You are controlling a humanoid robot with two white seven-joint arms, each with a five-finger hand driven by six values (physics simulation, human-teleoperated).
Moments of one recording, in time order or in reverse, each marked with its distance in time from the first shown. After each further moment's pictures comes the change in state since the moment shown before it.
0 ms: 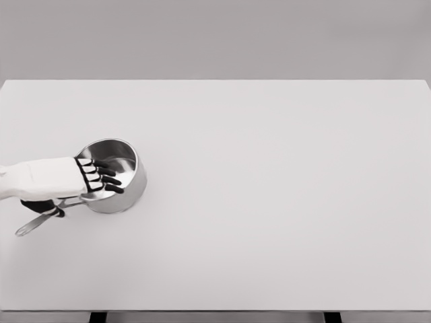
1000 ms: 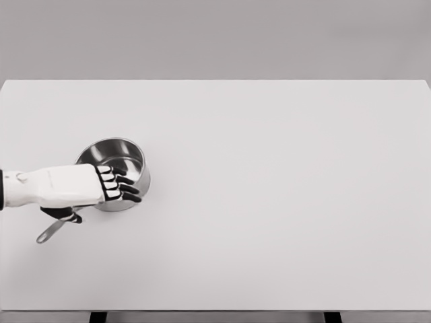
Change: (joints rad) left arm -0.009 -0.055 -0.033 -0.027 -0.019 0.000 -0.001; right arm 0.000 0.000 0.000 0.000 0.000 0.000 0.000
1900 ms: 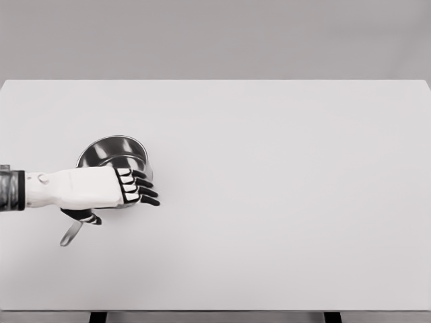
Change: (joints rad) left arm -0.035 -0.076 -0.039 -0.001 -0.006 0.000 -0.001; right arm 0.000 0.000 0.000 0.000 0.000 0.000 0.000
